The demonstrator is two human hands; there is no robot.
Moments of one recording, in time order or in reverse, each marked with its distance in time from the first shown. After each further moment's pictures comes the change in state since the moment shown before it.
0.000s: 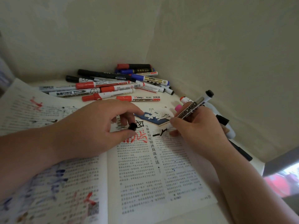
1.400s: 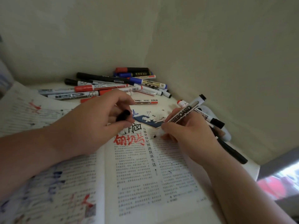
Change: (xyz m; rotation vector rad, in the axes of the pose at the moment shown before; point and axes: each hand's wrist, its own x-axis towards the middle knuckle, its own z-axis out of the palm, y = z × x) left_hand 0.004 -0.004 0.004 -0.238 0.116 -0.089; right_hand 0.001 0.003 0.004 0.130 -0.173 -0.079
